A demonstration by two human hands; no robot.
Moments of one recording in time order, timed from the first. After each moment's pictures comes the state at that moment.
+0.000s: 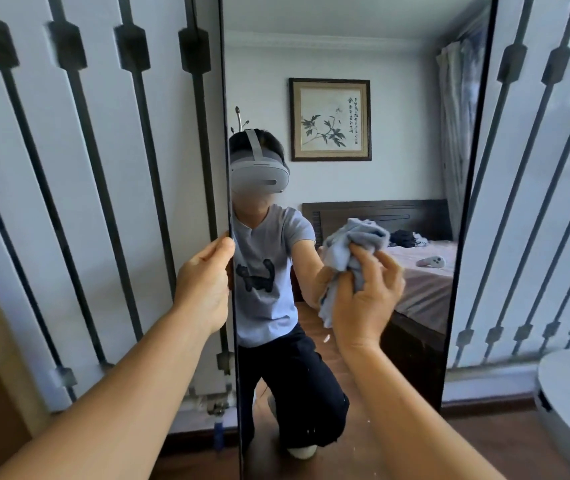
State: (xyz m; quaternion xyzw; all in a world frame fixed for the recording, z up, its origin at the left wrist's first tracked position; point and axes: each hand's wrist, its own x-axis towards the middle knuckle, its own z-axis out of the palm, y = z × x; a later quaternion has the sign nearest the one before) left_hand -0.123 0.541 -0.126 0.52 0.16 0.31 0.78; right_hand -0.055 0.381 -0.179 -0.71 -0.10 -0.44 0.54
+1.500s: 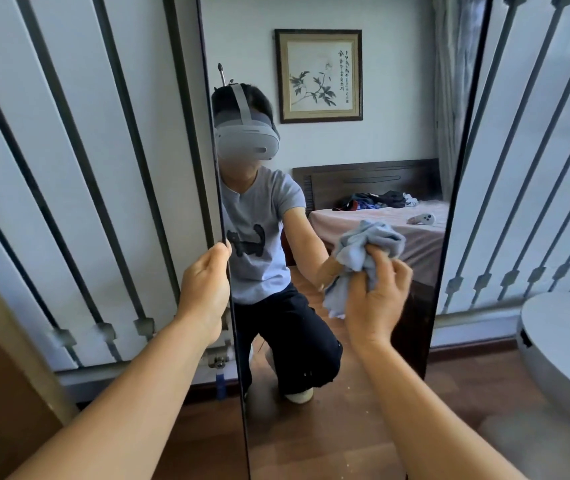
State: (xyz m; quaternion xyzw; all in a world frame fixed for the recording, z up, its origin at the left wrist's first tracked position) left_hand -0.142 0.539 -0.197 0.64 0.19 0.26 0.70; right_hand -0.068 0.353 -0.250 -0.72 -0.03 -0.38 0.58
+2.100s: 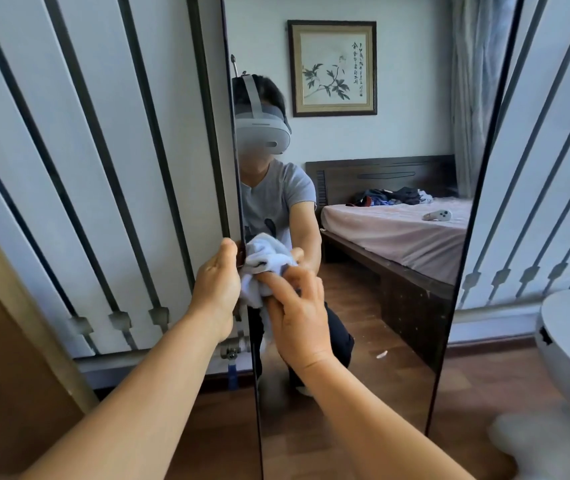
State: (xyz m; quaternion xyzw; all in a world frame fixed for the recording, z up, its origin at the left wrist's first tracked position) left_hand -0.151 0.546 -0.204 0.65 0.21 0.22 0.69; right_hand -0.122 0.436 -0.268 -0.76 -0.32 -0.36 0.44
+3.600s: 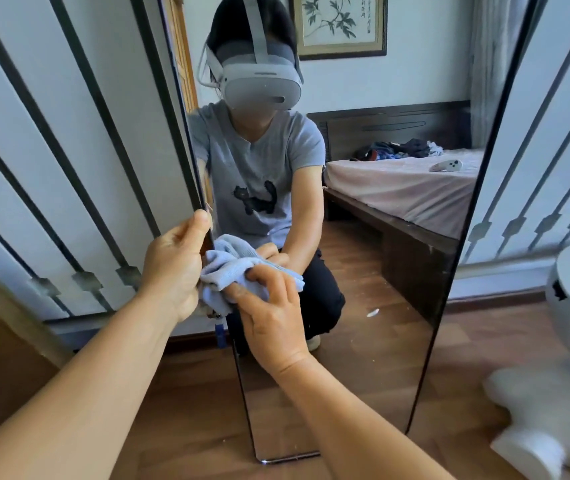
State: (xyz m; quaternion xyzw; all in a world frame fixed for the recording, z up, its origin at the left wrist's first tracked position) left_hand -0.143 0.544 -0.242 0.62 0.20 0.29 0.70; right_hand -0.122 0.437 -0.347 -0.76 -0.34 -0.37 0.41
